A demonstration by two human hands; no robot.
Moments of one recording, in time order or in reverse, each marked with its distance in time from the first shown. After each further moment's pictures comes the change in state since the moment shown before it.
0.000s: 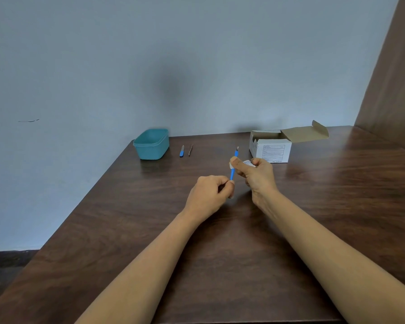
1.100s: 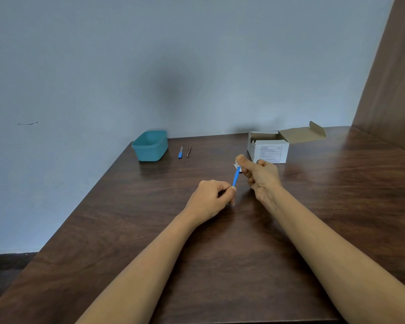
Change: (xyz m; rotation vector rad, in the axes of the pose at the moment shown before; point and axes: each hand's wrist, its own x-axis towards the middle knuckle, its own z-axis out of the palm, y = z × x) left_hand -0.005 0.005 -0.002 -0.044 -0.136 0.007; right_hand 0.020 0.000 -0.015 0.158 0.064 0.092
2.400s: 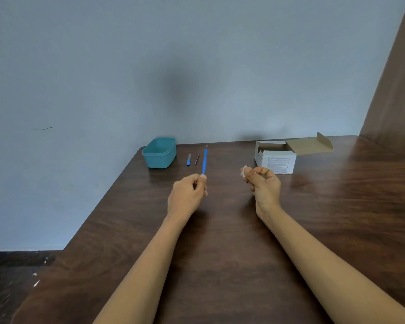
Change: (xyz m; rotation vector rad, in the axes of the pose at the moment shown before) left_hand 0.004 -0.030 -0.045 0.066 0.342 -0.270; right_hand -0.010 0.014 0.009 0.132 -0.076 -0.255
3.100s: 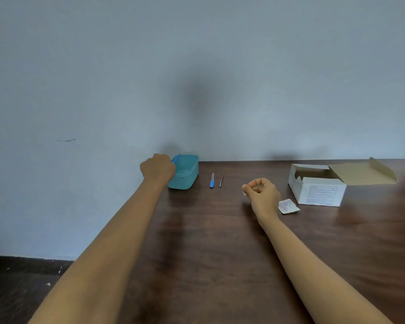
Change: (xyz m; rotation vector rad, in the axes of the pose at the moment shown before) left_hand 0.160 -0.062 -0.091 0.843 0.087 -0.255; right_hand 0.074 0.064 0.062 -0.721 0.003 -0.097
